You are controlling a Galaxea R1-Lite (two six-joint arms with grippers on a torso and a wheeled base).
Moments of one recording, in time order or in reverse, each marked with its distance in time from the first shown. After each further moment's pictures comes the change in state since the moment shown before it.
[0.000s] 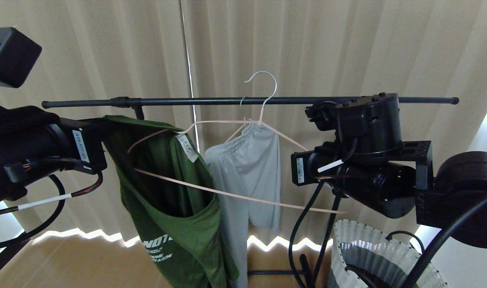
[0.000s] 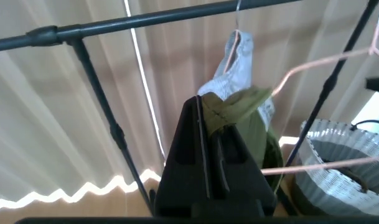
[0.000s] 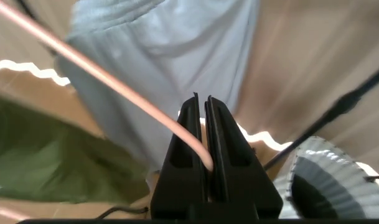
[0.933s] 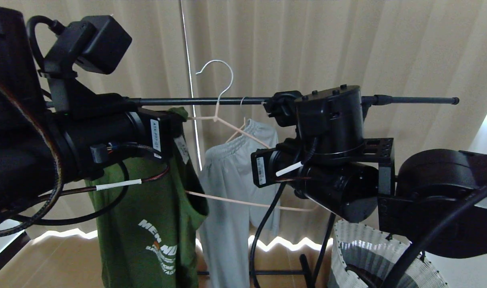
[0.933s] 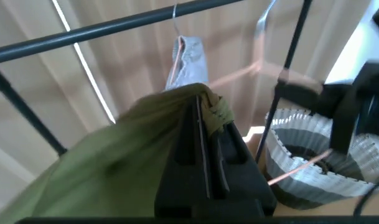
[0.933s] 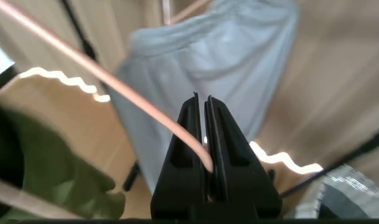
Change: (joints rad) left arm -0.159 0.180 -0.153 -0.007 -0.011 -0.006; right arm 0.153 0.088 -0.147 -0.004 0.012 -0.007
